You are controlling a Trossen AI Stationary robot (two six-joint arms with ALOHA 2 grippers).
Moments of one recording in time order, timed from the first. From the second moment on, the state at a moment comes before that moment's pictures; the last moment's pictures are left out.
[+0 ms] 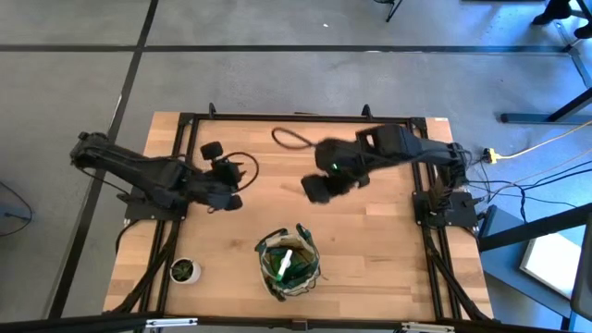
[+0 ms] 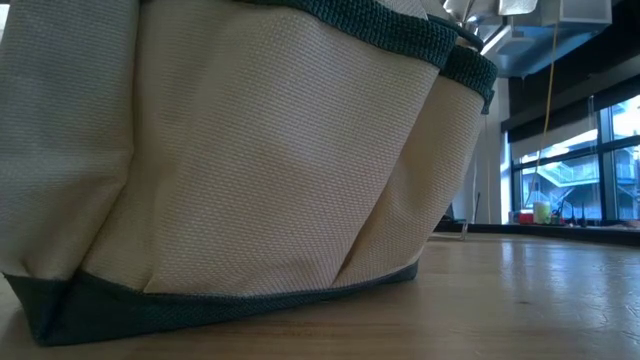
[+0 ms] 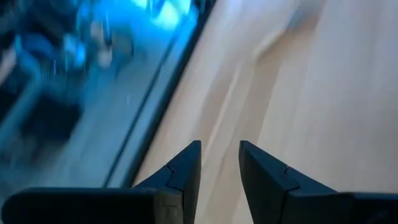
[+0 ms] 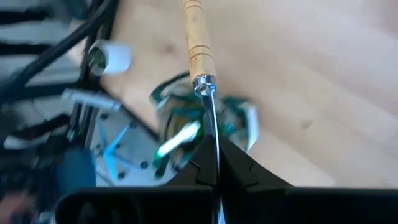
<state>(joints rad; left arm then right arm) -0.30 1.11 1.04 -0.93 -0.85 -0.27 0.14 1.89 2.36 -1.50 -0.11 1.24</state>
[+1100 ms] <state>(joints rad) -0.41 1.33 1.04 0.28 -1.36 0.97 -0.22 2.01 2.36 -0.99 -0.25 1.16</state>
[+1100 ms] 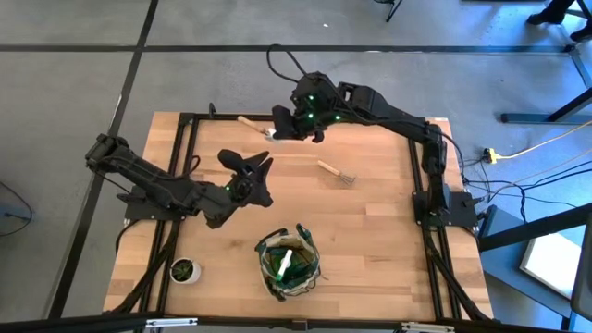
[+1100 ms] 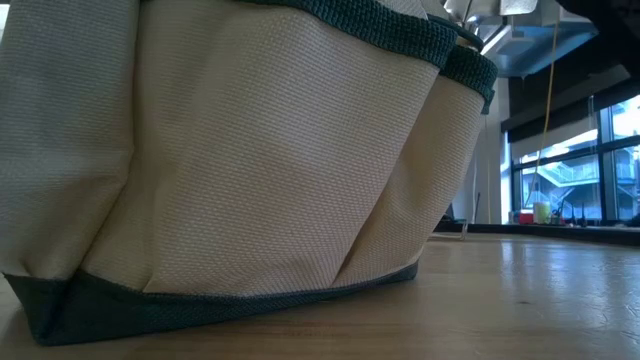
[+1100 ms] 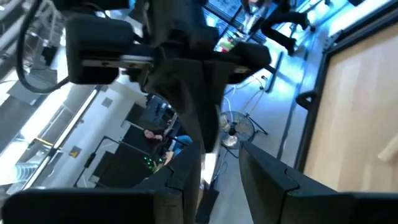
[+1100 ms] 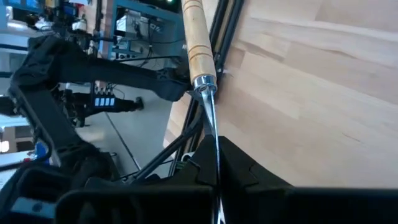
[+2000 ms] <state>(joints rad) -0.32 1.33 1.04 0.21 -1.42 0.91 -0.15 2.01 2.36 -0.94 -0.27 1.14</state>
